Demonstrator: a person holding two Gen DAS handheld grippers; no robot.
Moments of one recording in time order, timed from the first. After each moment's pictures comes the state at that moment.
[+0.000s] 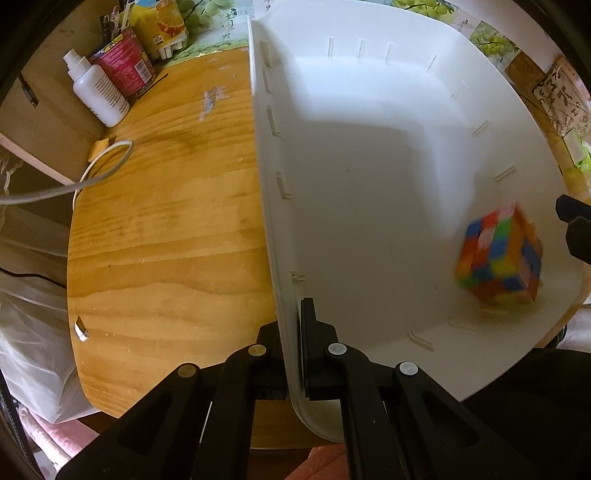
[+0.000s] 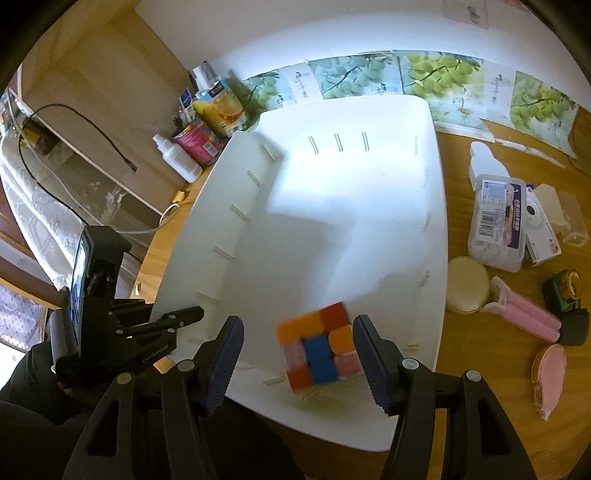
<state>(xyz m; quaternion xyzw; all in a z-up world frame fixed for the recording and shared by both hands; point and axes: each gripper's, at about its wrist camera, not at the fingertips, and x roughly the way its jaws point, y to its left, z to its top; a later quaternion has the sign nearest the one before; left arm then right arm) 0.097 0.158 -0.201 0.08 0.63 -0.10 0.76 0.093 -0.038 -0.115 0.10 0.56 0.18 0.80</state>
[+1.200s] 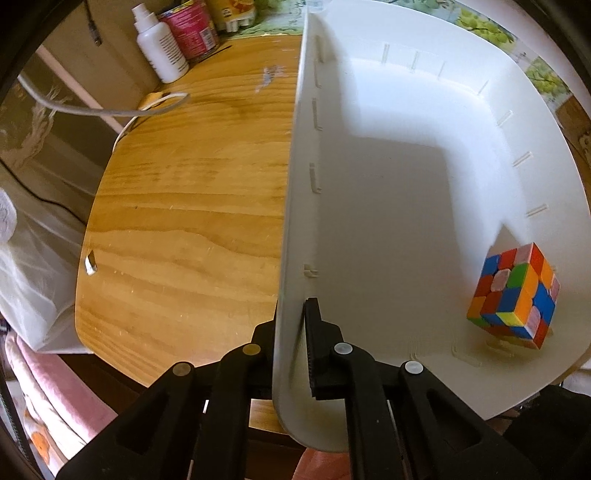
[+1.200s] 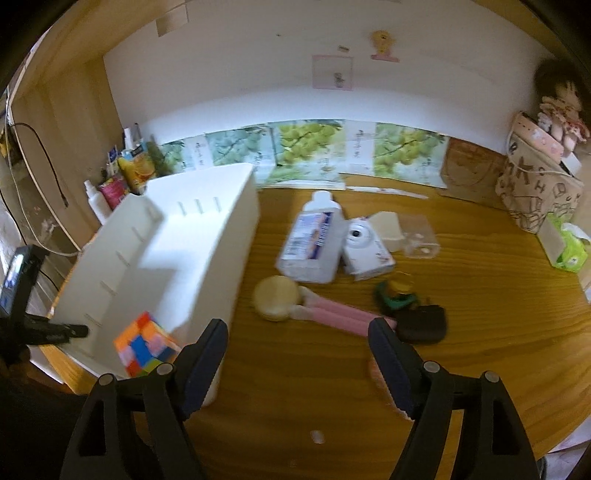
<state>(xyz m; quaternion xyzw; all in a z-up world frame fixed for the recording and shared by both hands) 0.075 0.153 -0.203 0.03 0.64 0.02 0.77 0.030 -0.162 -0.114 0.03 0.43 0.03 0.90</state>
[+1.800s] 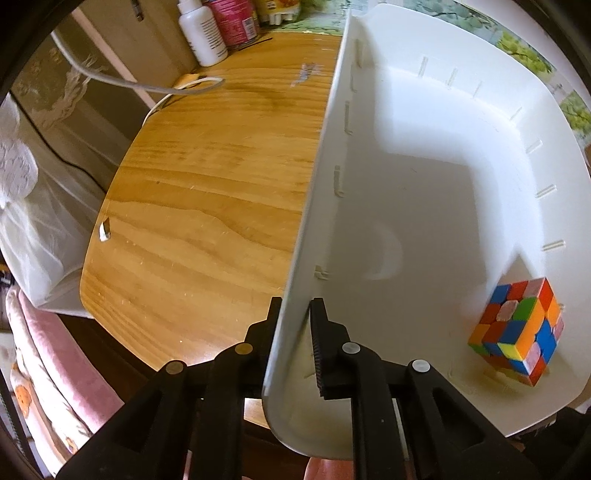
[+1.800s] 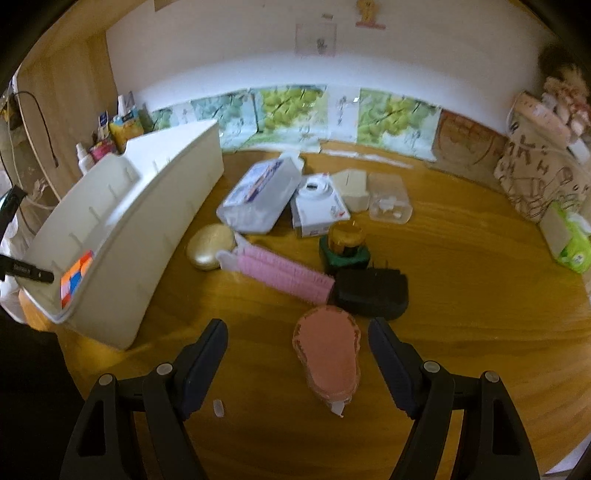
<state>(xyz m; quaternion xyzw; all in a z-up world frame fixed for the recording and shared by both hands) 0.075 0.149 -0.204 -0.01 0.63 0.09 0.77 0.024 -0.220 -0.165 -0.01 0.46 0.06 0.89</state>
